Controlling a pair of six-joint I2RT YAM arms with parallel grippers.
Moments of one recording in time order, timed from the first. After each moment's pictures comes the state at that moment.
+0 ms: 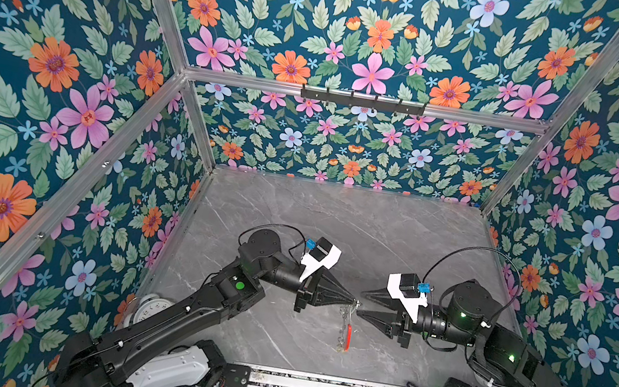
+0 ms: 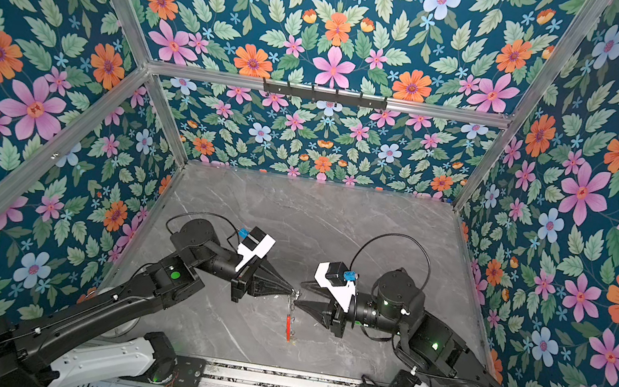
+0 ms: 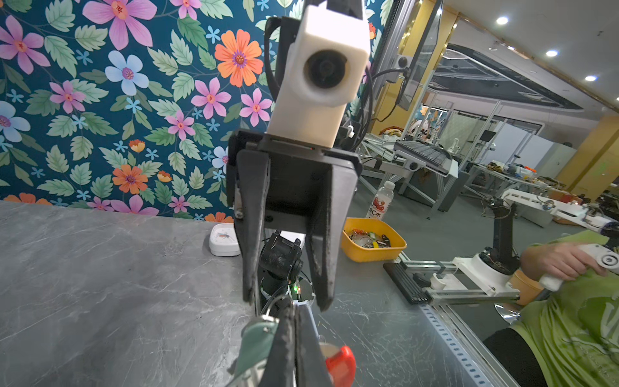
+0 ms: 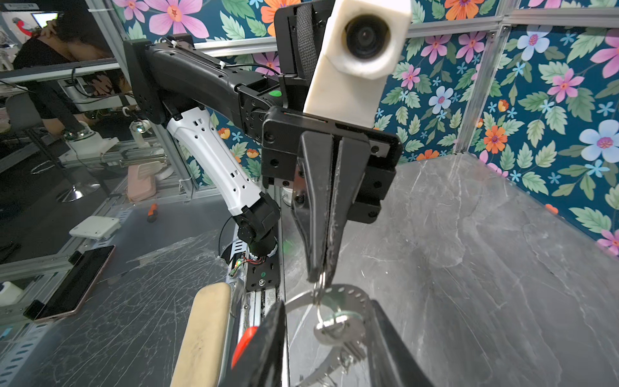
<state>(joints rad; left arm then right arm) -0.79 1.01 0.80 0.31 1.08 -0.34 0.94 0.76 0.92 -0.35 -0.47 -0.03</state>
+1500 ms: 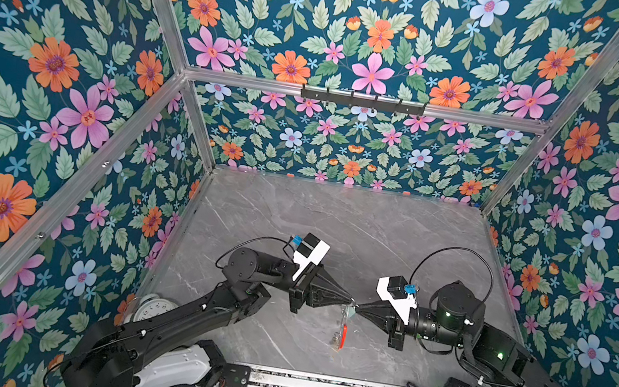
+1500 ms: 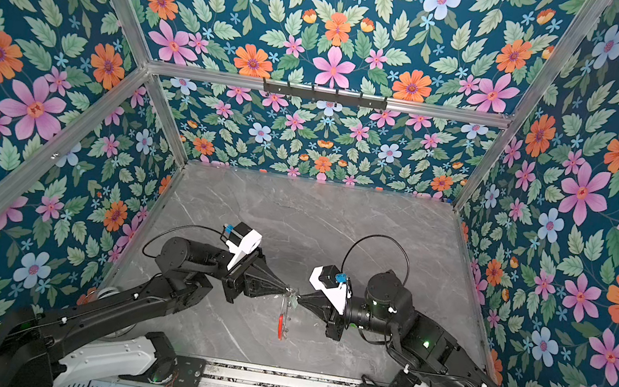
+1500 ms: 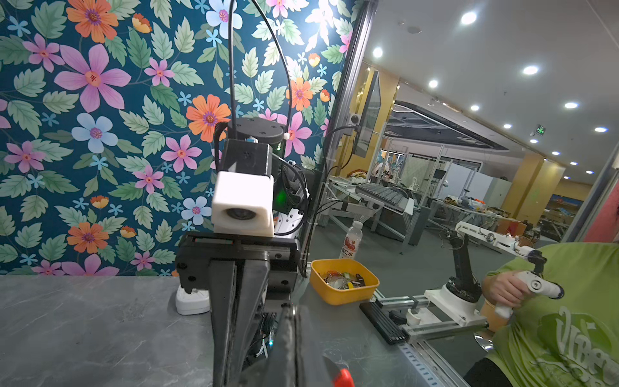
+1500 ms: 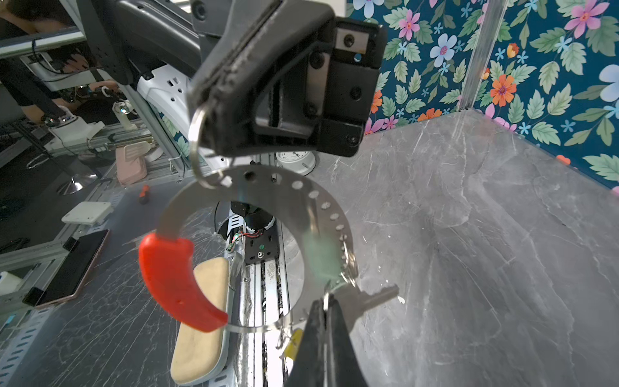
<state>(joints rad) -0.79 1.05 0.66 0.96 1.07 -0.73 0.94 0.76 0.85 -0.37 -0.39 0.00</state>
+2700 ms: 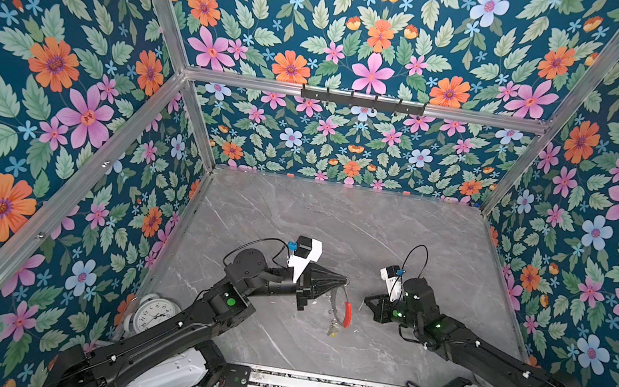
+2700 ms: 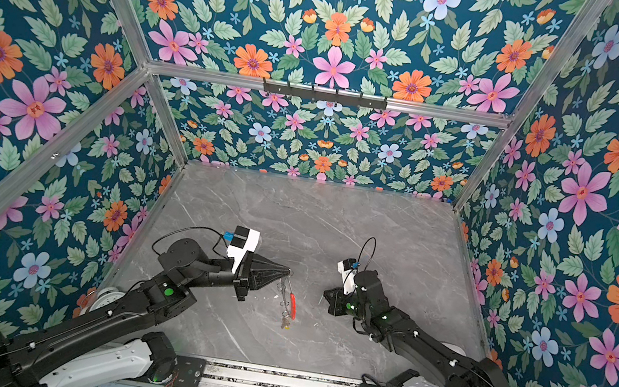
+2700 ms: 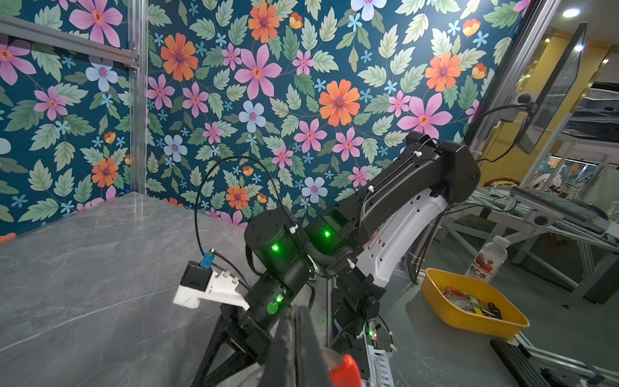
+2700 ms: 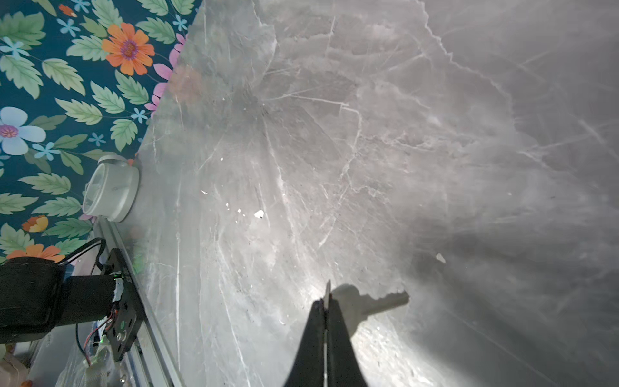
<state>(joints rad) -0.79 0.89 0.59 0.46 0.67 -0.34 0.58 1.21 0.41 0.12 -0.33 0.48</state>
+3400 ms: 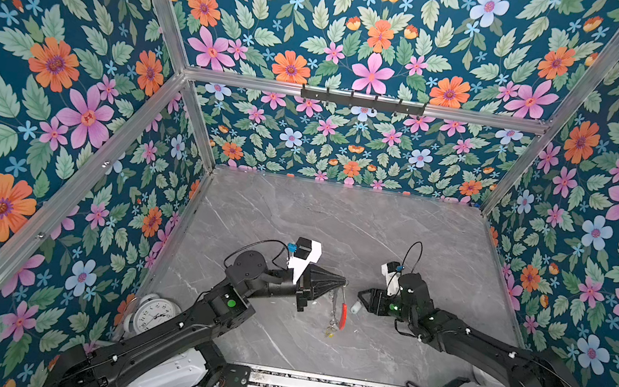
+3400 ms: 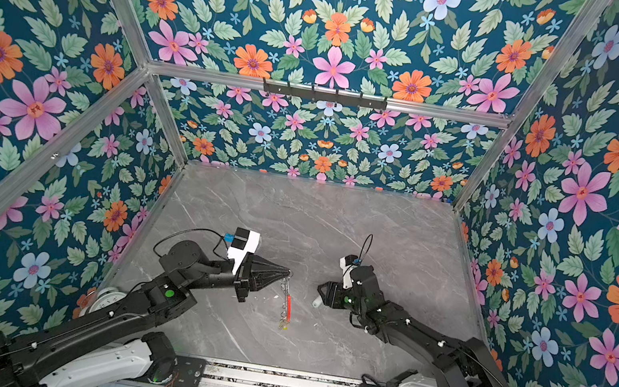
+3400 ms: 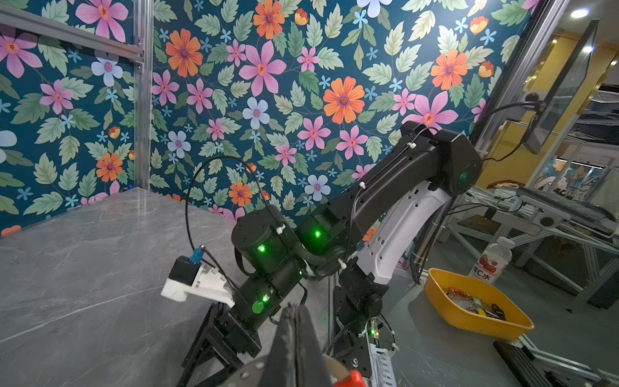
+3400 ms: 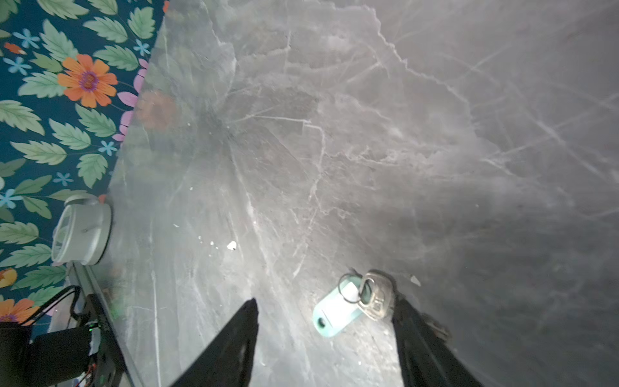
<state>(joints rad) -0.79 0.88 0.57 0.46 0.66 -0.34 0.57 1.22 0.46 0.10 -0.26 0.55</state>
